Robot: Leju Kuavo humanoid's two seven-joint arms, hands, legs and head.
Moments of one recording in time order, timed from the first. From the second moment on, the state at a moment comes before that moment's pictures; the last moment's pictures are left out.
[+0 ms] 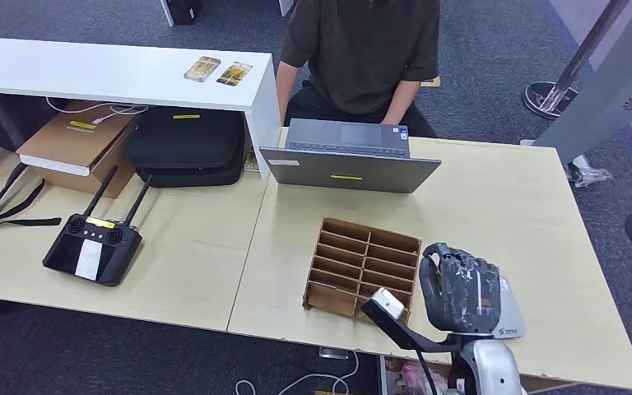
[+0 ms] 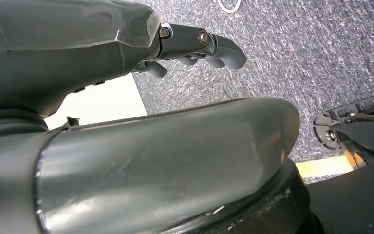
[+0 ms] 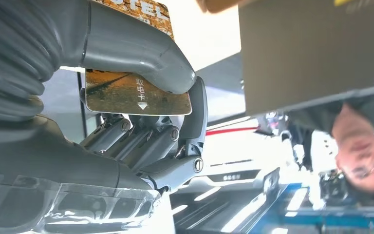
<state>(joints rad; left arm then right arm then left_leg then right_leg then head) -0.14 -0.15 0.79 -0.21 -1.26 -0.07 0.21 0.05 -0.01 0.41 -1.82 1.45 -0.21 0.11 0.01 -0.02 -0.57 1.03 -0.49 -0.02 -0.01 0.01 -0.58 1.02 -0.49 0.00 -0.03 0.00</state>
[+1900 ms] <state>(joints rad) -0.17 -0.18 0.75 -0.21 -1.31 -0.08 0.22 -0.23 0.12 0.24 -1.78 1.26 -0.42 -0.02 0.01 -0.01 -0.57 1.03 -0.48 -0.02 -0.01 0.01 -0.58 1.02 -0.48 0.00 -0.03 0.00</state>
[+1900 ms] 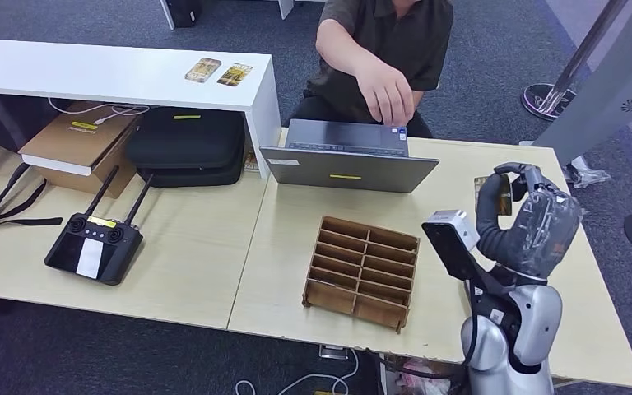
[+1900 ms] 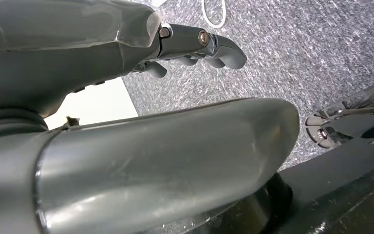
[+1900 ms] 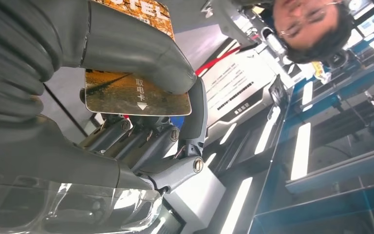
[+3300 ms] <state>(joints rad) -0.20 -0.21 0.65 -0.21 -1.36 -0.12 0.25 -0.84 0.22 0.23 -0.92 1.24 -0.38 -0.03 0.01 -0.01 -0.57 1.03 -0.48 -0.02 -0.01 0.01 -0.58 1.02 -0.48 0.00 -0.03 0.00</state>
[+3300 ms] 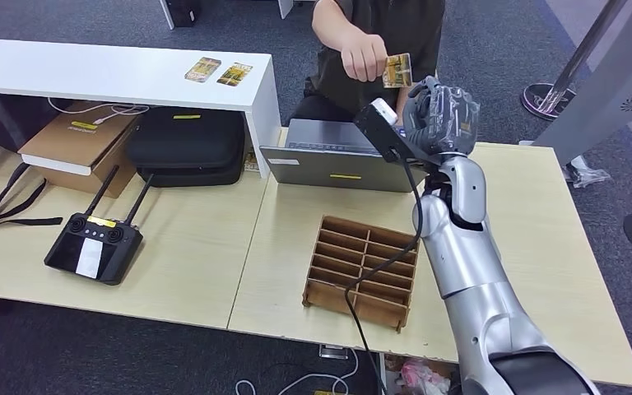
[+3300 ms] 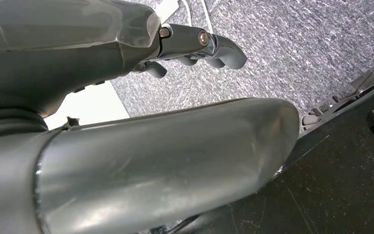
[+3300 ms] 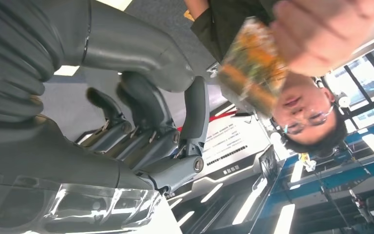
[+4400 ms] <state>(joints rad) -0.14 -0.19 0.69 -0.21 -1.24 -0.03 0.22 -0.04 0.16 0.19 -1.78 0.98 -0.67 -0.11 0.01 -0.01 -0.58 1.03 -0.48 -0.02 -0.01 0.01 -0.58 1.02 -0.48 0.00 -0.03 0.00</state>
